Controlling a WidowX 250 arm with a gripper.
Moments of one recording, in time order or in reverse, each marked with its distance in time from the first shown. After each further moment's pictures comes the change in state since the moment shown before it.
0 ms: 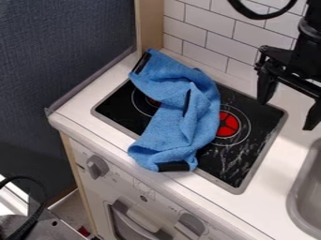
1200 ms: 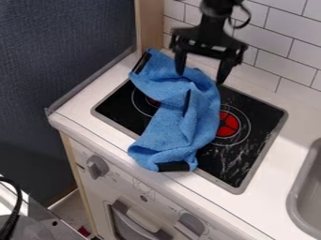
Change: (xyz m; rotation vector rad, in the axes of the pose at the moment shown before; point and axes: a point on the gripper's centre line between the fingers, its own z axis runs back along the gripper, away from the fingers) arm 0.013 0.163 -0.040 0.146 -0.026 0.559
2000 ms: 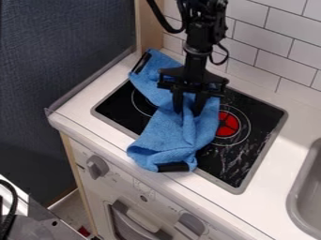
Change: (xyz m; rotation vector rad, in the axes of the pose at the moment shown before) arm -0.022 0.009 -0.056 -0.010 0.194 0.073
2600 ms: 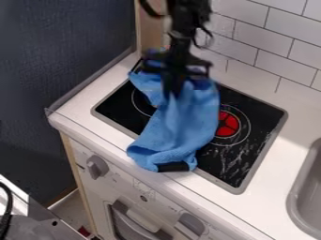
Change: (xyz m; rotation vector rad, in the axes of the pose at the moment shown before) arm 0.013 0.034 0.028 0.021 -0.068 0.101
